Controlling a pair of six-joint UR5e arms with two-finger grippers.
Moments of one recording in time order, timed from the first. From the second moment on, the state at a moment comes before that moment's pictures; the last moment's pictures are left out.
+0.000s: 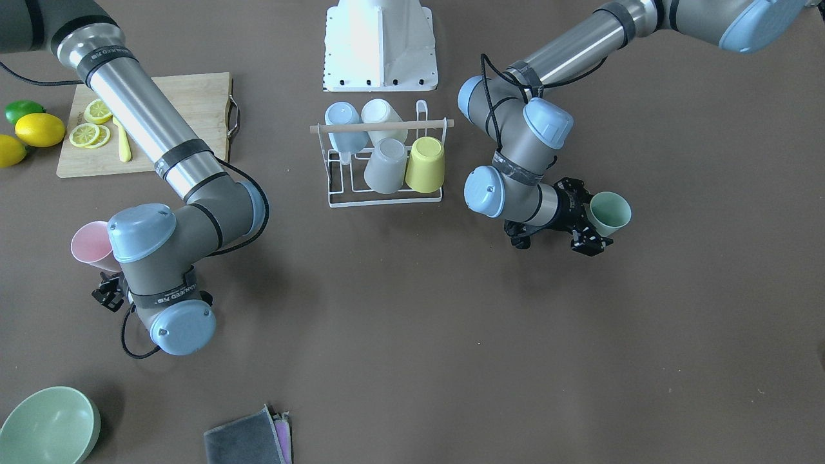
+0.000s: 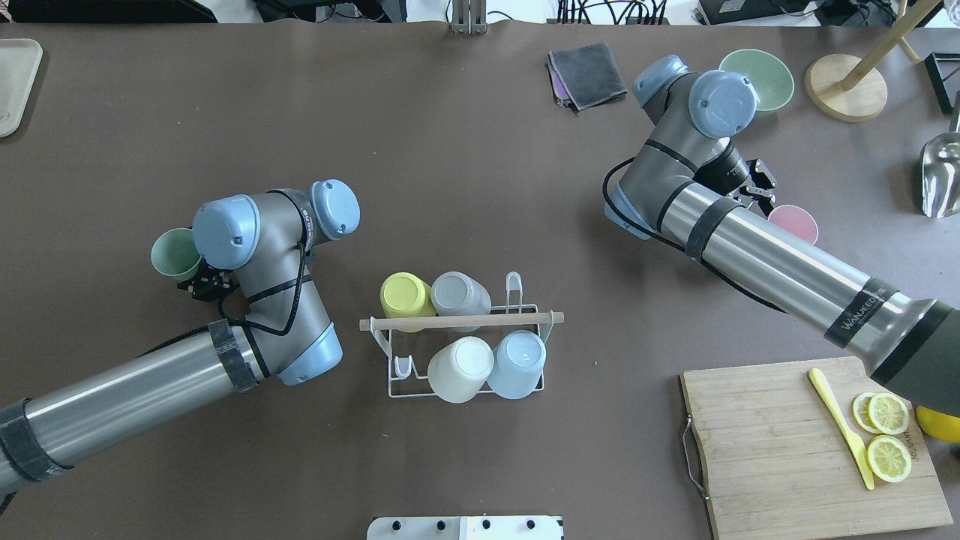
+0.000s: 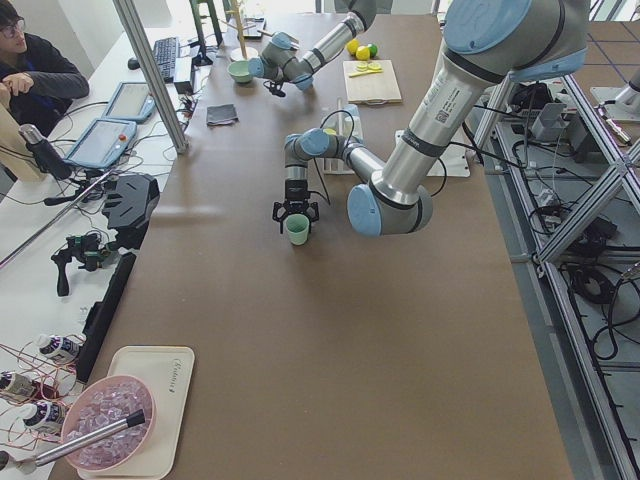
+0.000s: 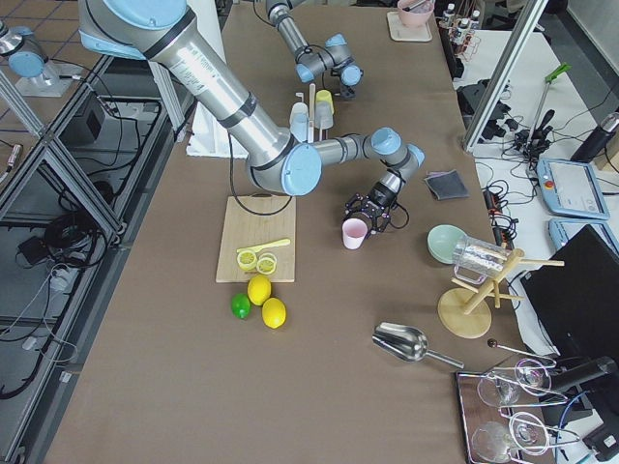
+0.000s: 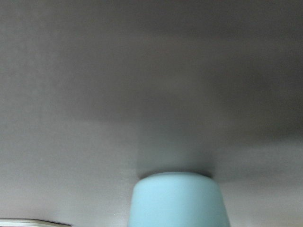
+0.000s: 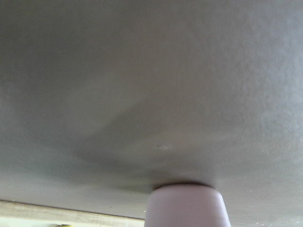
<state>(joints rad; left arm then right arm) -0.59 -2.27 -1.33 -0.89 -1.46 0.53 0.83 -0.70 0.88 -2.28 1.90 -0.48</state>
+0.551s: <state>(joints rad) -0.59 -2.25 -1.34 -0.90 -1.46 0.53 0.82 -0.71 0.89 -2.27 1.89 -0.47</state>
